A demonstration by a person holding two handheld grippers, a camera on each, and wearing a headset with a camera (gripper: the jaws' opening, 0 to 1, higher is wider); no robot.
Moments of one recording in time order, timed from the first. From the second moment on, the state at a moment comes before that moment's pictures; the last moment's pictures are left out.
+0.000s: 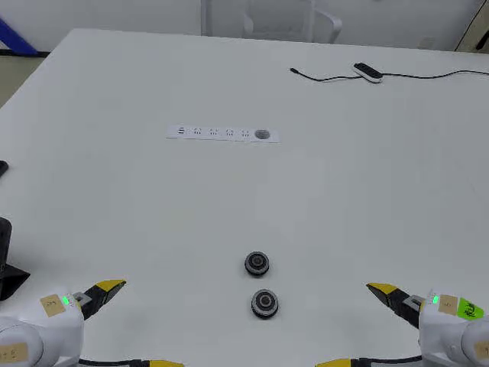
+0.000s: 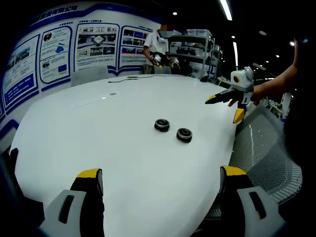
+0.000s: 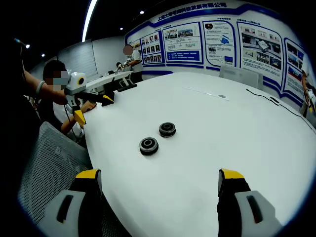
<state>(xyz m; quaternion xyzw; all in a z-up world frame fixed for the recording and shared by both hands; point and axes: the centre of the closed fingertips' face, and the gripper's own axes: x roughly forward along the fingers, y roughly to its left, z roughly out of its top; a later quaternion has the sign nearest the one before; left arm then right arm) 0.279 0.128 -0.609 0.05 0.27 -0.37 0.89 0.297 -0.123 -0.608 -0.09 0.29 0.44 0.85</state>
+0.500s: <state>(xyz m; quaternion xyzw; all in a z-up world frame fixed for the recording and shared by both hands) 0.282 0.126 -0.612 0.05 0.28 -0.37 0.88 0.292 -0.118 -0.612 -0.08 0.29 0.44 0.84</state>
